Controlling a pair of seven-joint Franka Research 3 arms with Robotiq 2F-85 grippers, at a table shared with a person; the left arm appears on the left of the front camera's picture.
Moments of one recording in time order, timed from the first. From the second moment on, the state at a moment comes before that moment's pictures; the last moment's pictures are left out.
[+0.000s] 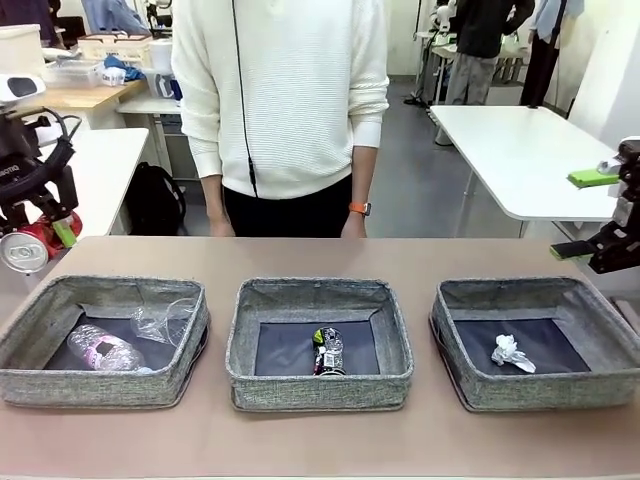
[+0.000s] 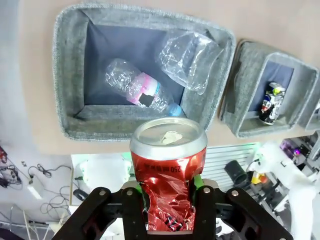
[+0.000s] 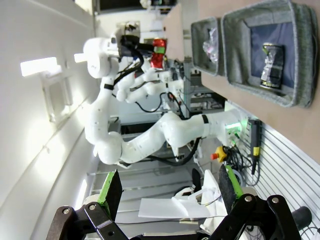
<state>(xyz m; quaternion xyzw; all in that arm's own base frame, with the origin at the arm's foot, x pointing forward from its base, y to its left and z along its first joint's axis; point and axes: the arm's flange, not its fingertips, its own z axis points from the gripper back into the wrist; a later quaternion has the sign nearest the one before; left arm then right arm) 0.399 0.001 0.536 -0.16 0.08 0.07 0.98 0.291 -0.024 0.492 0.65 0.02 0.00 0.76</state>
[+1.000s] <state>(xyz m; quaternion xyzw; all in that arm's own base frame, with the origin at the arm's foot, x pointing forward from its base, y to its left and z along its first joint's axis) 0.334 -0.324 0.664 -0.10 -0.11 -0.01 0.99 0.291 -0.024 0.492 0.65 0.02 0.00 0.76</state>
